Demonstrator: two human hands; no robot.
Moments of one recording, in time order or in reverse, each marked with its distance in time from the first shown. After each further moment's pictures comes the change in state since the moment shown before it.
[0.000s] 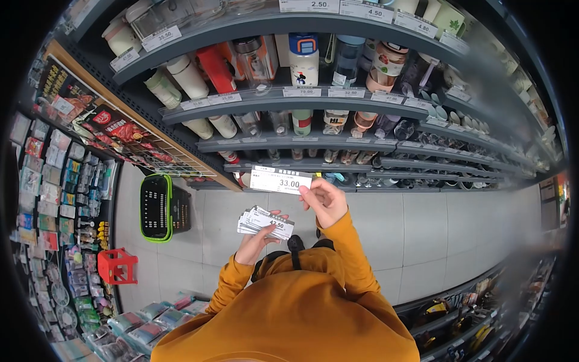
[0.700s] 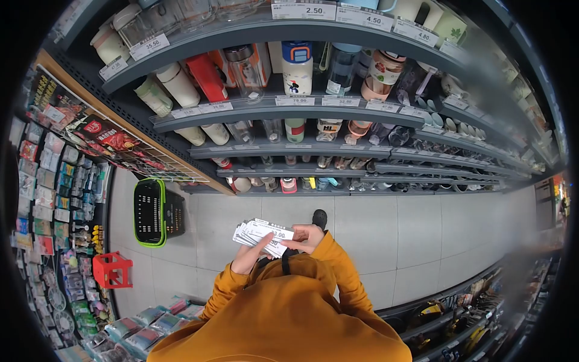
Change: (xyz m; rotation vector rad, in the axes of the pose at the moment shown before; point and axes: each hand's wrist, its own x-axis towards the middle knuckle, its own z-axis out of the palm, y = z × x) left_hand 0.013 -0.011 -0.003 0.061 0.088 -0.067; right_hand -0.026 0.088 -0.036 -0.202 -0.401 0.383
